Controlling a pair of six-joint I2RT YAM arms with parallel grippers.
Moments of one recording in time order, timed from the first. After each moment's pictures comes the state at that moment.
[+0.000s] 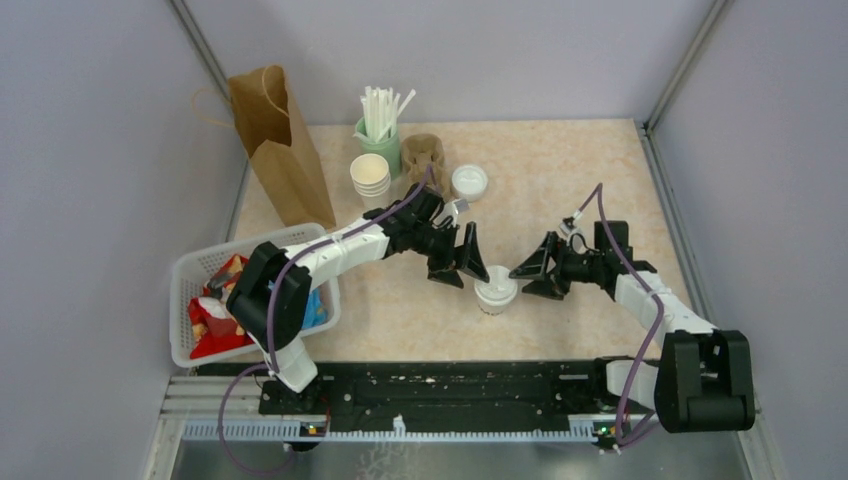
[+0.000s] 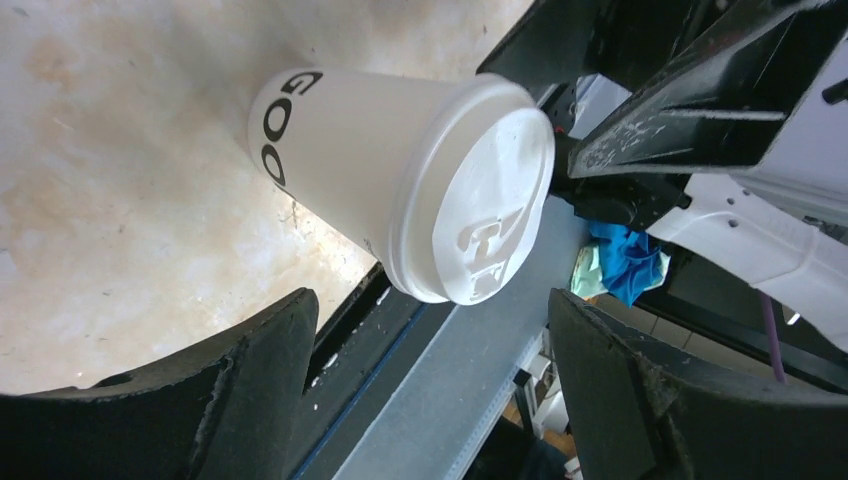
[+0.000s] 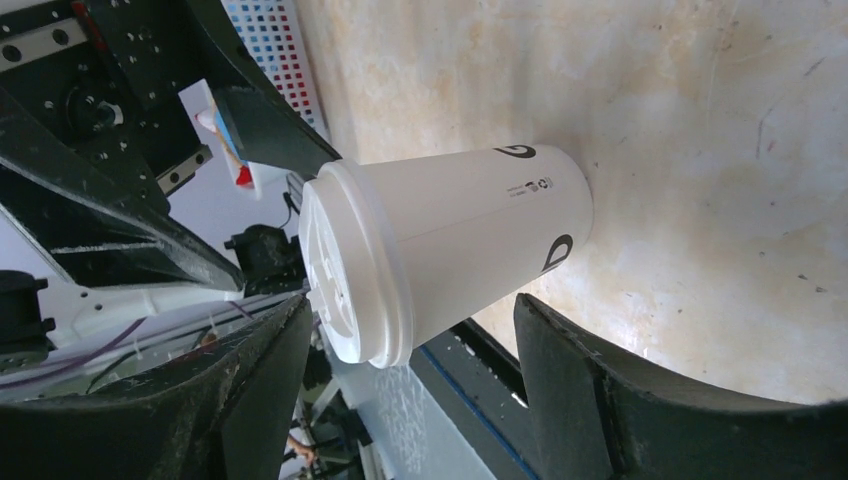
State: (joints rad) left arm -0.69 1.71 1.20 -0.37 0.71 -0.70; right arm 0.03 1.15 0.54 -0.29 -0.93 0.61
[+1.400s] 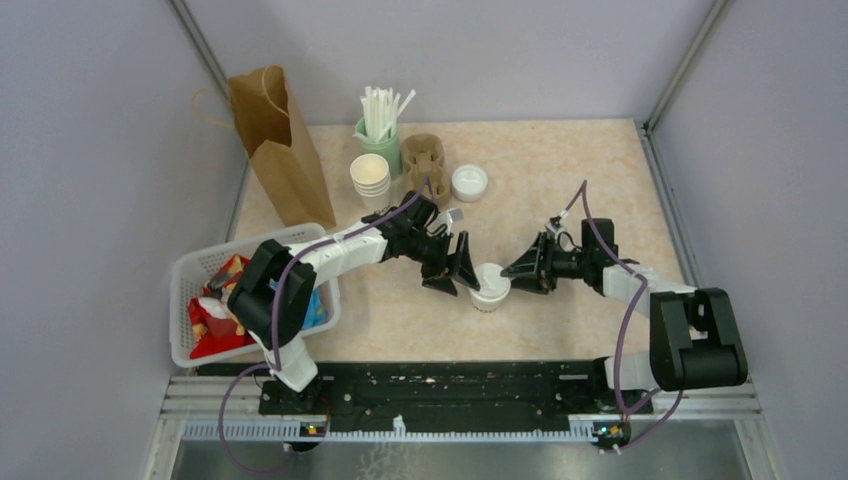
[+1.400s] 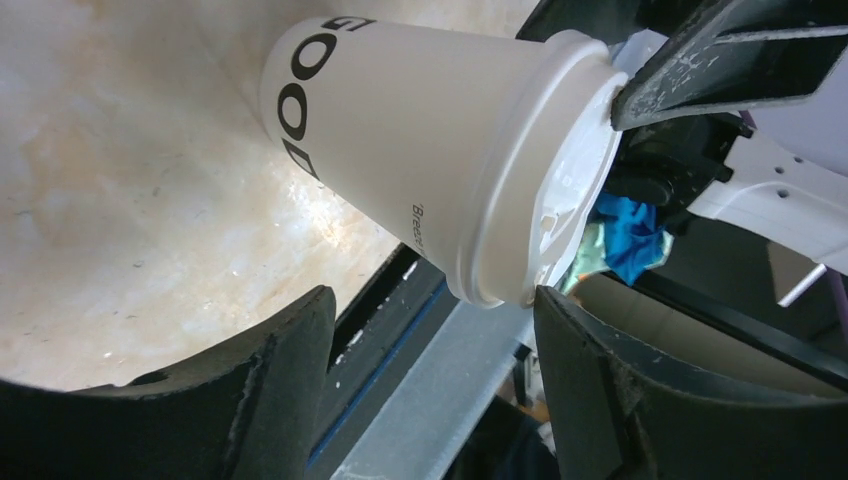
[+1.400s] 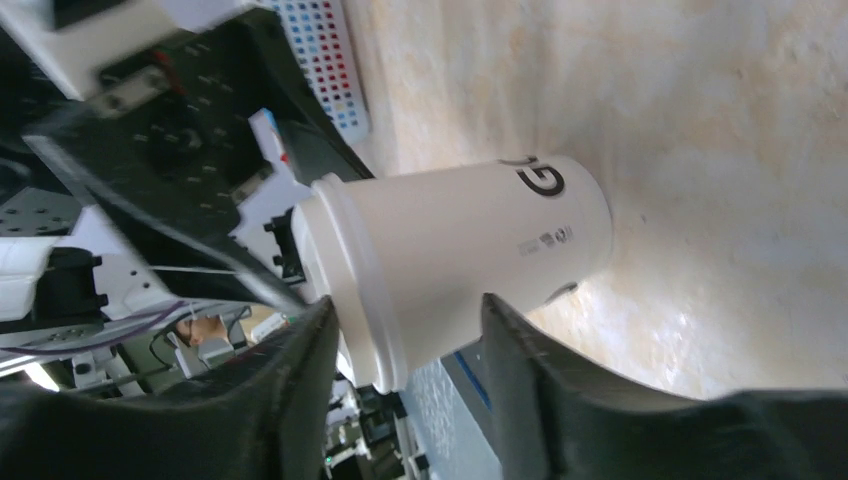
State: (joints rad) left arm -0.66 1.72 1.10 -0.35 0.76 -0.66; right arm 0.08 1.37 0.51 0.01 -1.03 0.74
